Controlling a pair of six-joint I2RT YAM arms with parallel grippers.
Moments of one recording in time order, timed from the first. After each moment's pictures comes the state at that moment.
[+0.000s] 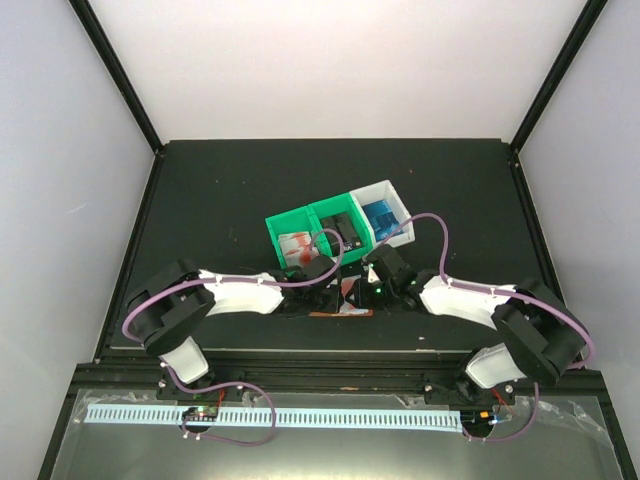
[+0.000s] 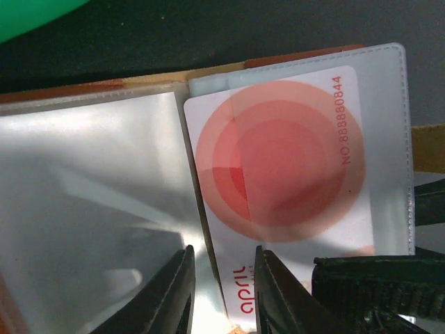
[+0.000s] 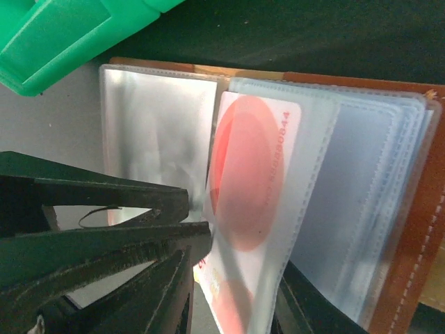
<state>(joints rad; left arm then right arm) -0.95 1.66 0.77 -0.08 0.05 -0.83 0.75 1.44 0.61 -0.13 -0.28 0.74</state>
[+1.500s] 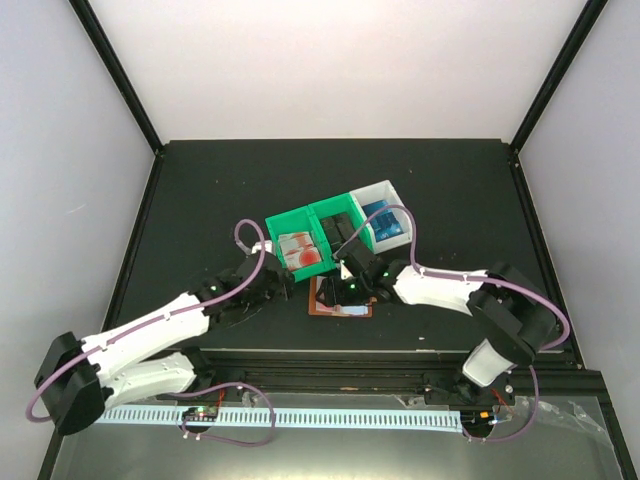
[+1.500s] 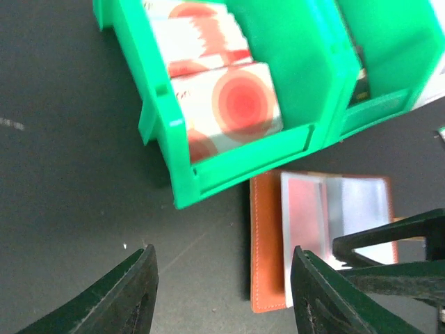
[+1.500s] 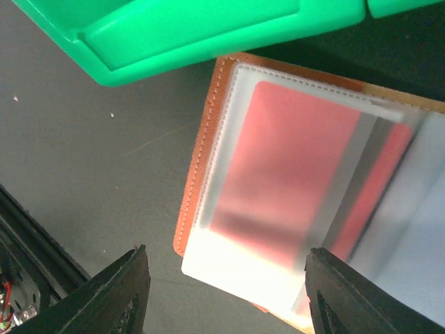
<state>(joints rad) -0.83 1.04 0.62 -0.45 -0.23 -0.89 0.87 1.60 0.81 -0.17 -0.29 0.73</state>
